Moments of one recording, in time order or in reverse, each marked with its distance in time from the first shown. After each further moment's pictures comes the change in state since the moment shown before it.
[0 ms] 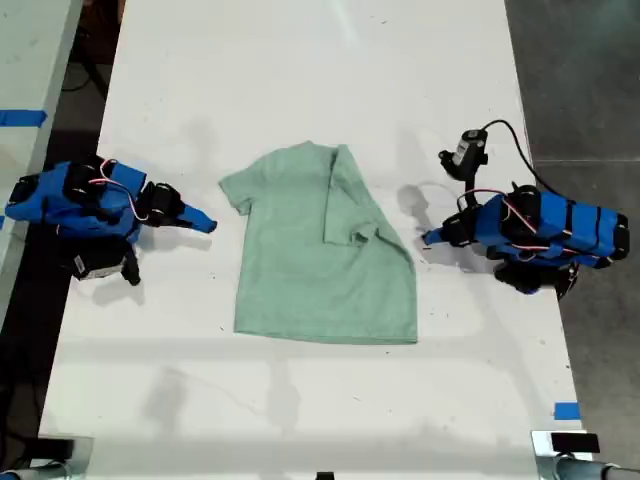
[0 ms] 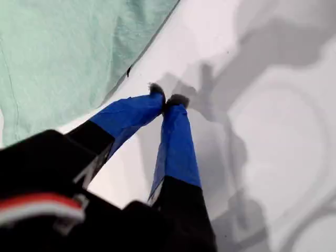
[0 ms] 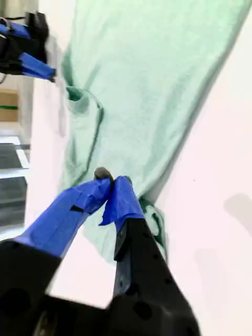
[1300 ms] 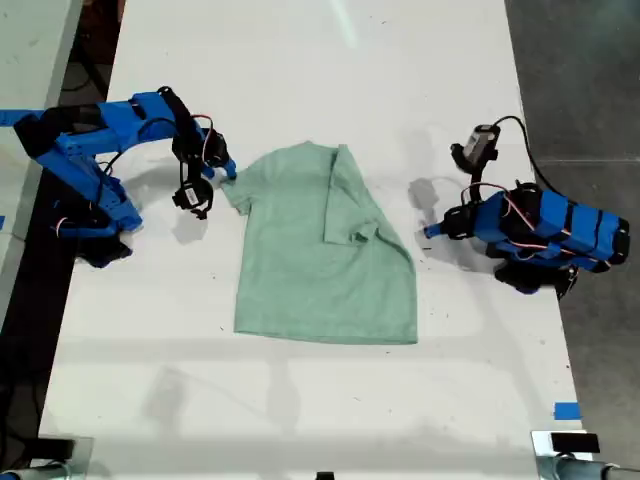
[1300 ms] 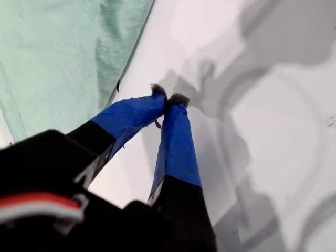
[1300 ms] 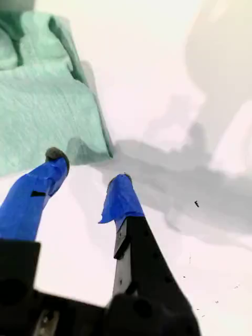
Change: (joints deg) arm 0 -42.1 -97.2 -48.3 -0.3 35.0; arm 1 4.7 0.0 0.1 0.0 6.2
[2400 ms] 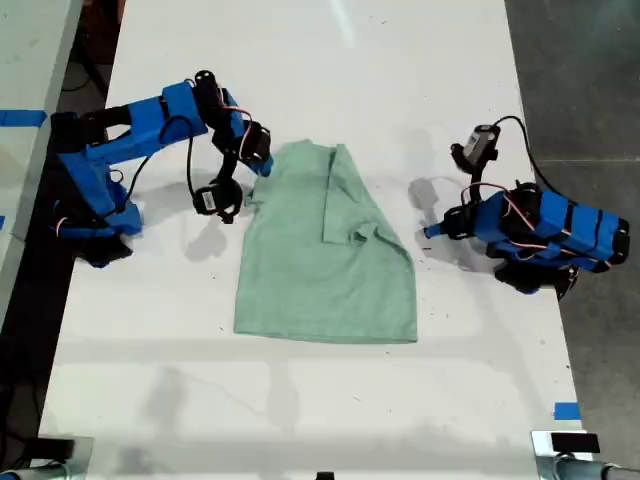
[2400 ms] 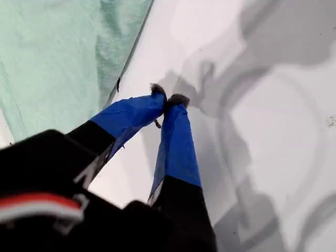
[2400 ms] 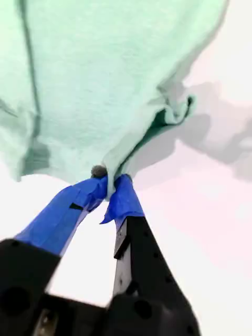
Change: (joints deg) arm 0 19.2 -16.3 -48.0 21.2 -3.1; arm 1 0.0 0.0 0.0 0.0 0.0
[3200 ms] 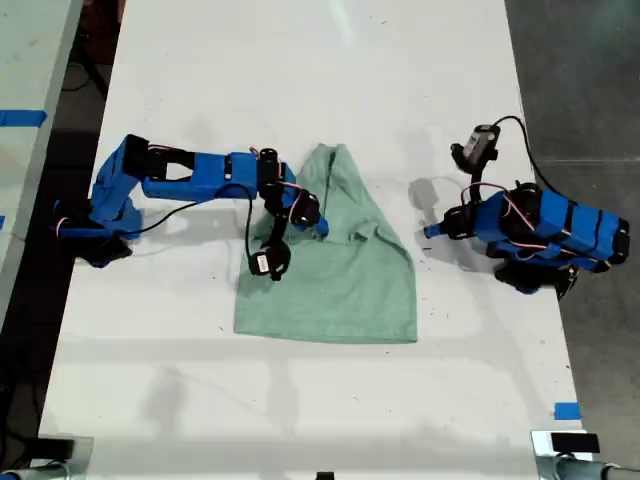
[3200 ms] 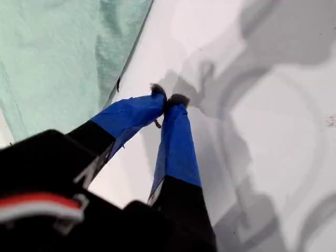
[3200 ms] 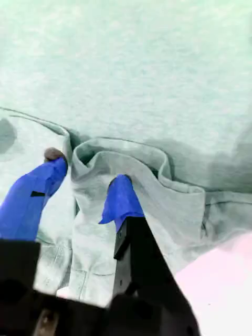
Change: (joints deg) arm 0 13.1 -30.9 -15.8 -16.3 -12.4; arm 1 0.0 0.0 0.0 0.0 0.0
